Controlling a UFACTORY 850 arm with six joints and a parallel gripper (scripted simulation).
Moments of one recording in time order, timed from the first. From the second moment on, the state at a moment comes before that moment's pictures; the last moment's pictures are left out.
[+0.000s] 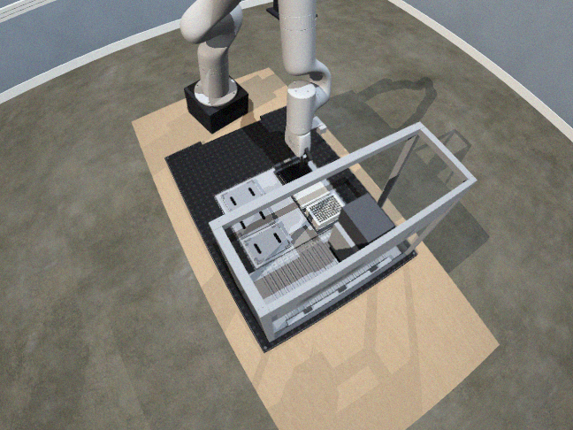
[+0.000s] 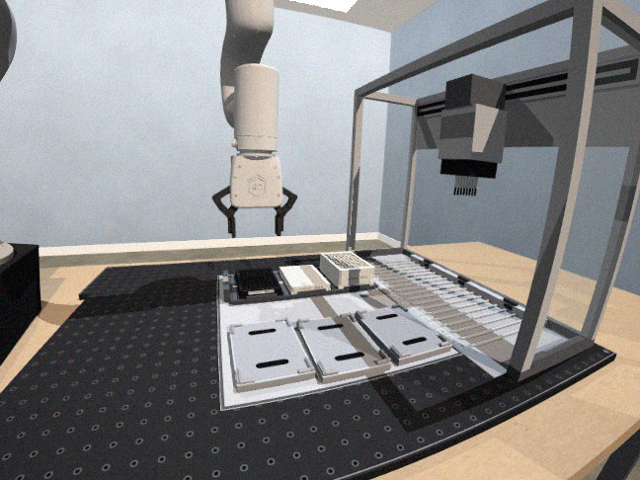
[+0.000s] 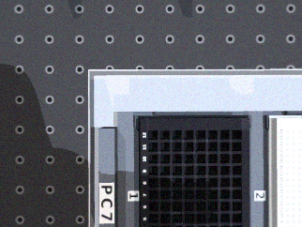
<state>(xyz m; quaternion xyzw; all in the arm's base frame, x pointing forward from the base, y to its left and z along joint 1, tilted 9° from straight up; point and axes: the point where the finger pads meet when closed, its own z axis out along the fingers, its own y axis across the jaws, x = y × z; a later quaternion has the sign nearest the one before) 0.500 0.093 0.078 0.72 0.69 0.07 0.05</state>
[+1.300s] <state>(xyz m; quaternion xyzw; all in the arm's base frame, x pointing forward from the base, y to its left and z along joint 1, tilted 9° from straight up) 0.551 0.037 0.091 0.72 0.69 0.07 0.05</state>
